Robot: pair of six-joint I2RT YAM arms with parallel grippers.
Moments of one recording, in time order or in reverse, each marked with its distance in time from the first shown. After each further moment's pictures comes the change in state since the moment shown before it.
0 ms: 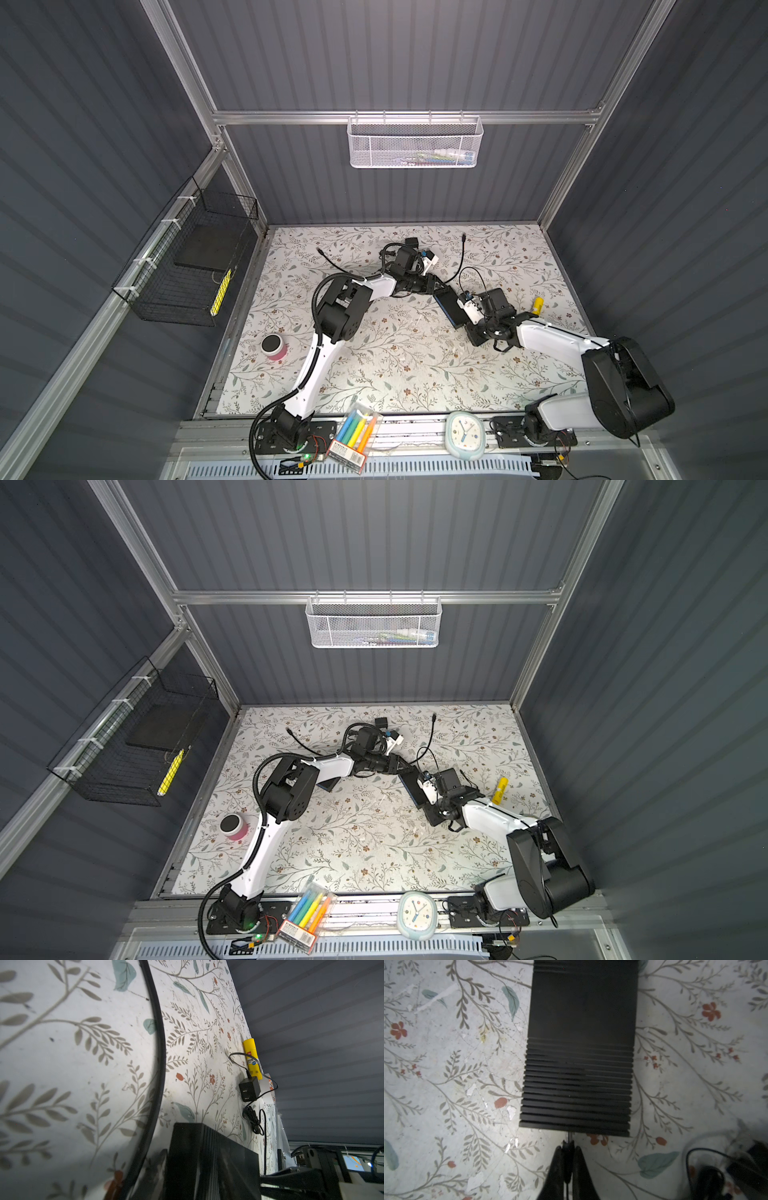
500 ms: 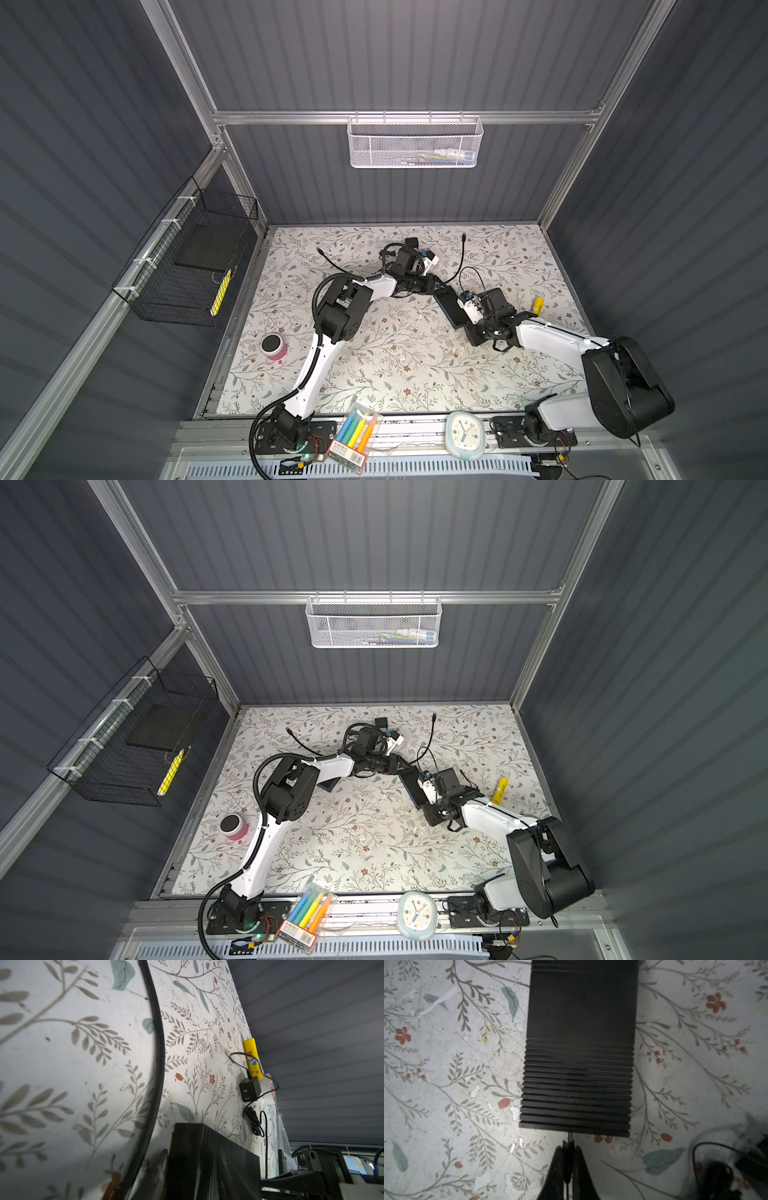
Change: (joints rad) left arm -0.003 0.000 0.000 0.000 -0.004 0.000; right arm 0.007 0.001 0.006 -0.016 0.000 0.041
